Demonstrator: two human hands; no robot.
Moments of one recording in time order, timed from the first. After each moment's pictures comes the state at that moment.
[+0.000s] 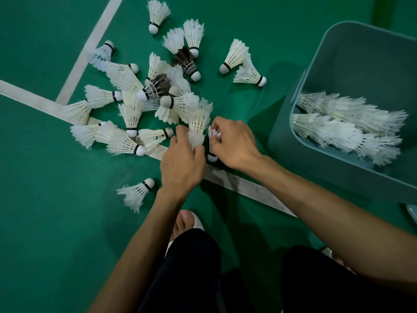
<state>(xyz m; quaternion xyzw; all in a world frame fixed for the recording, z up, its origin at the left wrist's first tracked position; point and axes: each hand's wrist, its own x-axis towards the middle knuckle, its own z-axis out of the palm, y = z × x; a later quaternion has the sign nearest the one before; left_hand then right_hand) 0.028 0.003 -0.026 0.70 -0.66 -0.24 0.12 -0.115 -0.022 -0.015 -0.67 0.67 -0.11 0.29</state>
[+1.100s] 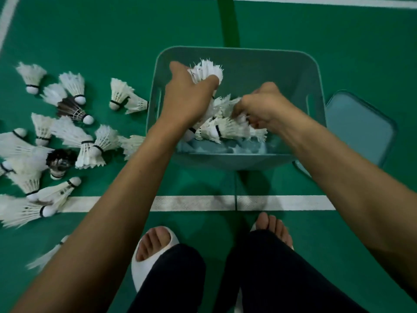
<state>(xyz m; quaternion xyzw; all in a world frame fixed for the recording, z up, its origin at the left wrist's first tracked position) -0.224 -0.038 0.095 0.51 -0.67 -0.50 0.22 -0.369 0.031 0.085 -0.19 0.85 -0.27 0.41</state>
